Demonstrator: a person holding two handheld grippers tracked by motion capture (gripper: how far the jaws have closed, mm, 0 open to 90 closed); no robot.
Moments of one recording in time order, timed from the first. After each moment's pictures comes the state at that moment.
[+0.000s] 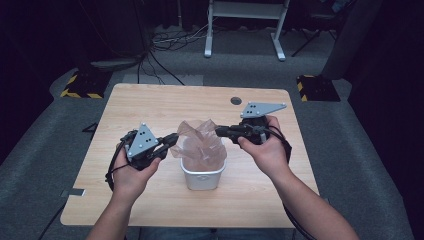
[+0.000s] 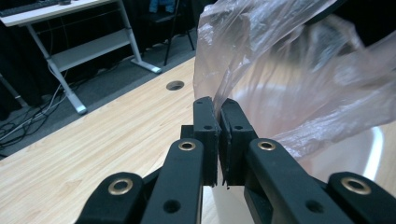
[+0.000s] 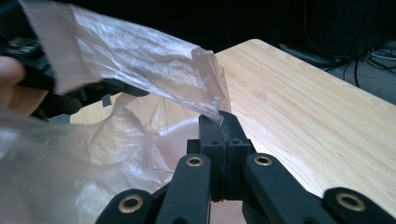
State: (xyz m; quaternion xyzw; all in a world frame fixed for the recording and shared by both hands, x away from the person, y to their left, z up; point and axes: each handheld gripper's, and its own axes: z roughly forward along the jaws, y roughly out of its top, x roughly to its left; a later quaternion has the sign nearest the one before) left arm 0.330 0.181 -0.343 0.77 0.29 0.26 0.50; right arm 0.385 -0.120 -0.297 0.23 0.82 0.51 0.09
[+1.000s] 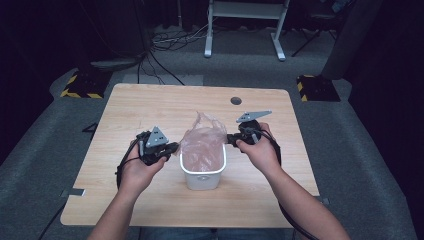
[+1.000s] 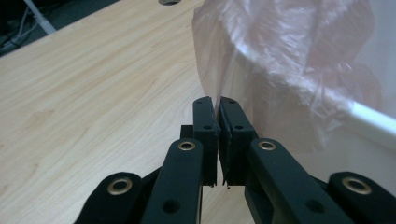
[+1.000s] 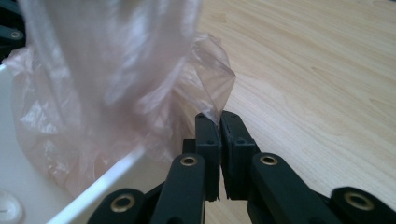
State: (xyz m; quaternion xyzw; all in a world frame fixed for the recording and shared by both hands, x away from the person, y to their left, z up) left arm 0.369 0.181 -0.400 0.83 0.33 0.19 0.41; right arm 0.438 -0.131 -0.388 0.32 0.84 0.43 0.05
